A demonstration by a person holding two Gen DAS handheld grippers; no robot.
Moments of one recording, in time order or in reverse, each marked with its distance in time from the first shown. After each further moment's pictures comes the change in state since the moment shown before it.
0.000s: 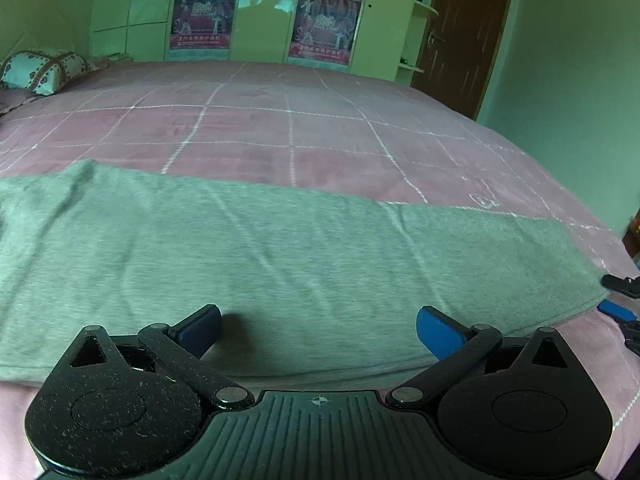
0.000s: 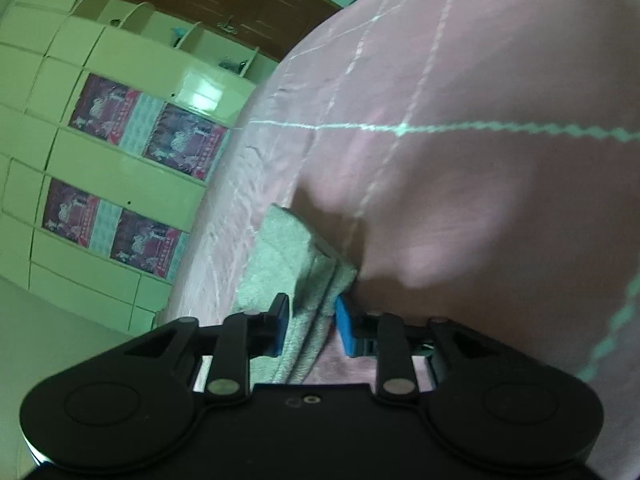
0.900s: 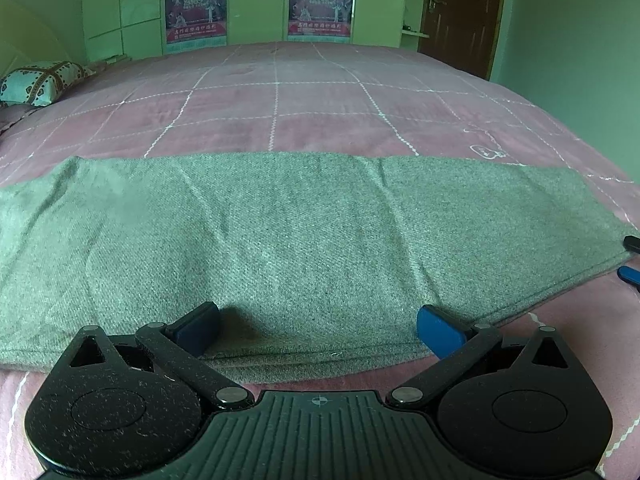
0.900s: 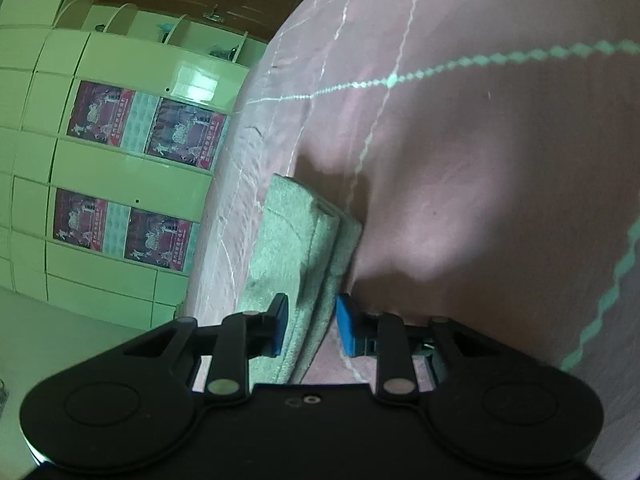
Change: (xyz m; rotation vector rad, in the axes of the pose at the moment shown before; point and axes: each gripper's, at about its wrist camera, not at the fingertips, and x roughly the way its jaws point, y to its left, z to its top) left arm 0.017 -0.038 -0.012 0.081 0.068 0.095; right arm 0.006 -0.006 -0.006 0.133 0.074 0.040
